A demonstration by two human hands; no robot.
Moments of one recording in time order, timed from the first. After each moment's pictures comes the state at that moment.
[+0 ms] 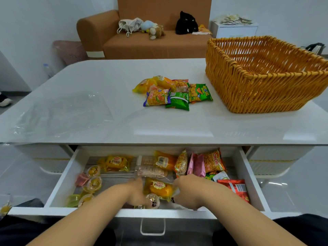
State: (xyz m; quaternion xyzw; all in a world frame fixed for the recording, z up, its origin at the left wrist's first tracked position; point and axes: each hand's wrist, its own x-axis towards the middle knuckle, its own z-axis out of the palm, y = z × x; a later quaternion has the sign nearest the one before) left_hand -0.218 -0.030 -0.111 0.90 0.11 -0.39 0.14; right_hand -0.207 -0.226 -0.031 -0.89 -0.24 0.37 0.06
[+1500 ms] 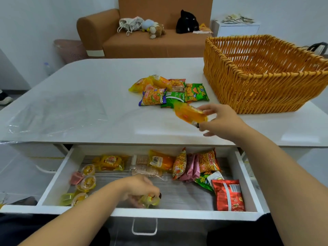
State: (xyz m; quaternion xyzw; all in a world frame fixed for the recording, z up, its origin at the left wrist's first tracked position) left_hand -0.212 -0.061 -0.086 0.80 0.19 -0.41 0.40; right_hand -0.107 -0.293 0.040 -0.87 -0.10 0.09 0.47
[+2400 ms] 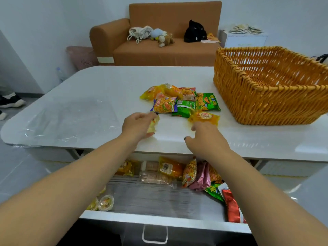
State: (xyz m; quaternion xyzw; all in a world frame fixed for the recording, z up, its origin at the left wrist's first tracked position) left_hand -0.127 -0.029 0.016 0.70 0.27 0.09 0.65; right_hand -0.122 -0.222 0.026 -0.97 -0.12 0.01 0.20
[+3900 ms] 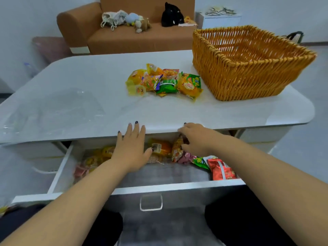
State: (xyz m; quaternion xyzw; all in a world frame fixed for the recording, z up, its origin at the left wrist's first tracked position) left_hand -0.201 -0.041 -0.042 1.00 -0.01 -0.06 0.01; right_hand -0.154 -0.261 0.005 -0.95 -0.25 0.16 0.04
